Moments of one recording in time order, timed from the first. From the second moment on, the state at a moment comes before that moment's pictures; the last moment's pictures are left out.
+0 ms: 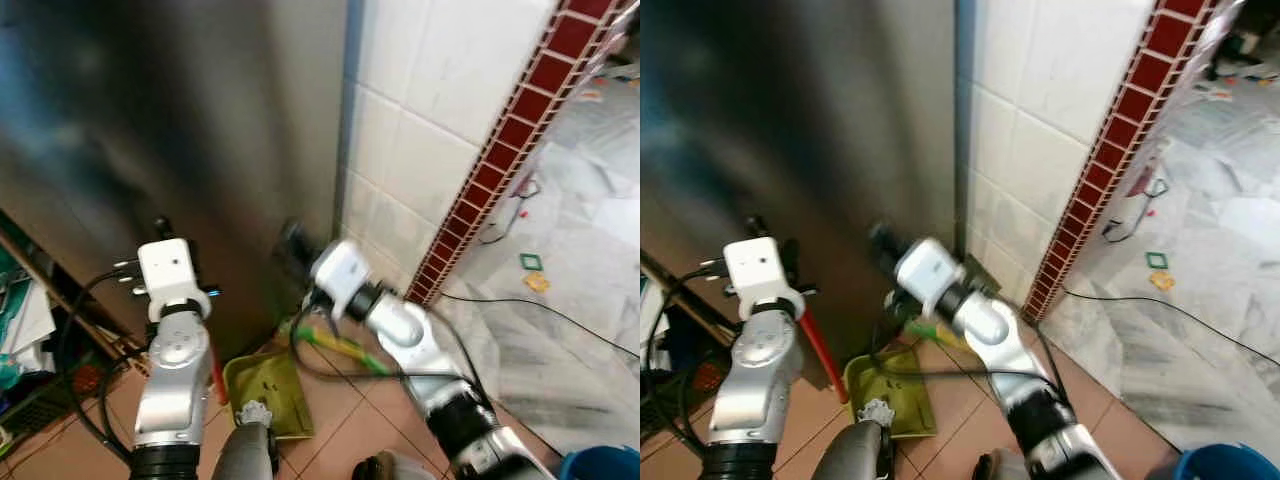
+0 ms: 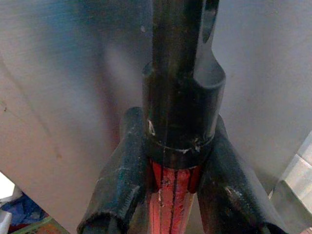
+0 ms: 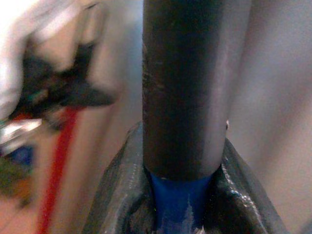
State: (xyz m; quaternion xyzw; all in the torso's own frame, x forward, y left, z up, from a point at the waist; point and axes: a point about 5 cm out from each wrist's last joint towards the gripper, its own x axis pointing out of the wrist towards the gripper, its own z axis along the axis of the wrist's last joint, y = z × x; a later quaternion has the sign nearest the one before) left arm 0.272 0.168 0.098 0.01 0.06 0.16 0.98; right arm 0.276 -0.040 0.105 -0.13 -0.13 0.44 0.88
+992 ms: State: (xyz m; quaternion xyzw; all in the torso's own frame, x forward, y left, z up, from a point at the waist) left arm 0.278 0.164 0.097 0.01 0.06 0.15 0.99; right arm 0.319 -0.095 0.195 -0.20 -0.22 0.38 0.87
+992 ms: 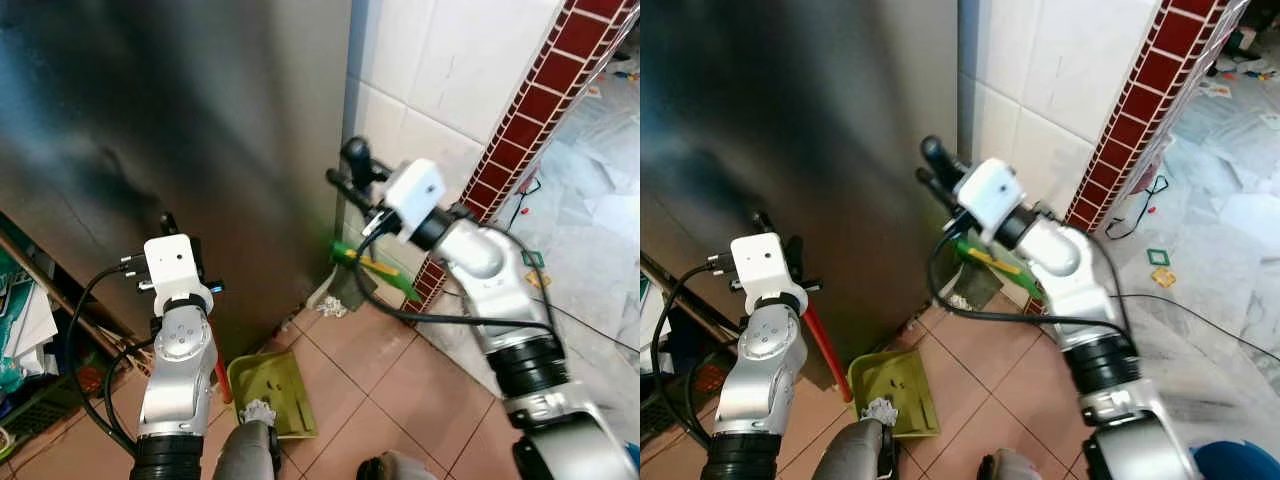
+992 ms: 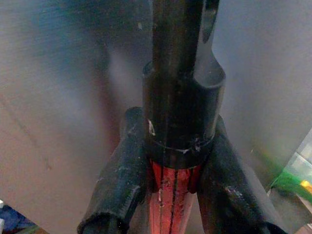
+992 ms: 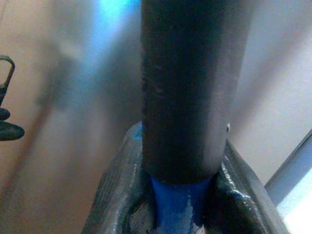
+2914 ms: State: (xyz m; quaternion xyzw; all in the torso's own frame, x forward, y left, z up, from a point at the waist) left arm 0.298 0.143 0.096 0.00 0.09 0.06 0.99; right arm 0.281 -0.099 0.165 -0.01 -0.09 0.43 0.90
